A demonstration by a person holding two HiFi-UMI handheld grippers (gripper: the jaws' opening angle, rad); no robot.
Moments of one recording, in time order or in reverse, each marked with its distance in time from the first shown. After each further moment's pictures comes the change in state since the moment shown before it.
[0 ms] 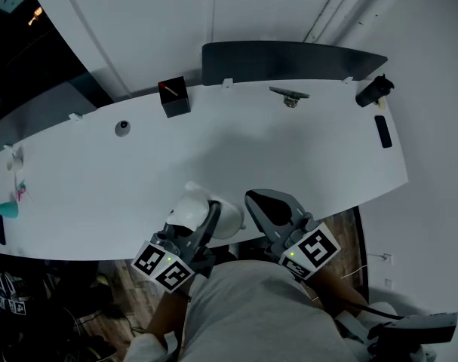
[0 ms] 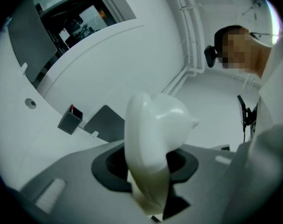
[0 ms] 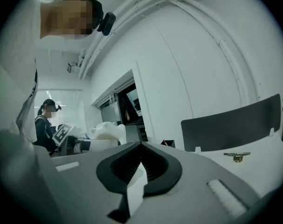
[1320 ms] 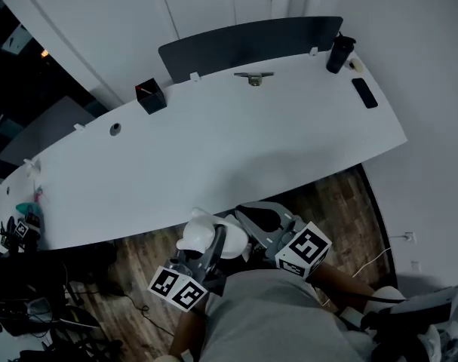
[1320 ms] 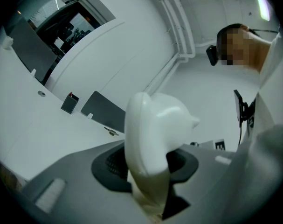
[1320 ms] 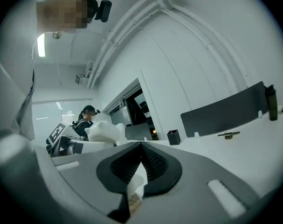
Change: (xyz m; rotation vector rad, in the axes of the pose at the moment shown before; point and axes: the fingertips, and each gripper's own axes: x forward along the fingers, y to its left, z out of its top) left arm -0.056 -0.159 -0.148 0.094 0.070 0.079; right arm -0.183 0.043 -0.063 0.077 -0.049 0.112
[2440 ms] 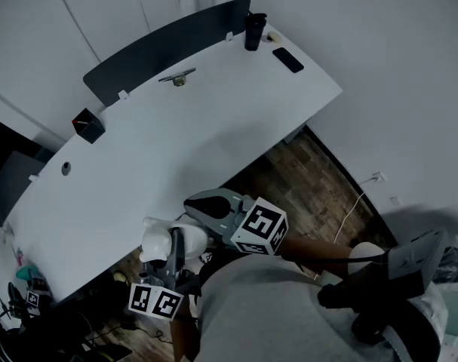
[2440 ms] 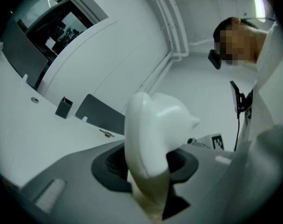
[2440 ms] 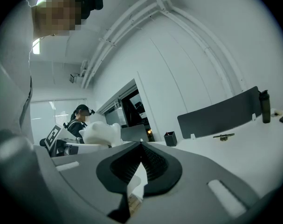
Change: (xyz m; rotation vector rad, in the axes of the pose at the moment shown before) left arm -0.019 -0.003 0.026 0.050 0.026 -0.066; right arm 0.012 0.017 0.018 0.013 -0.001 -0.080
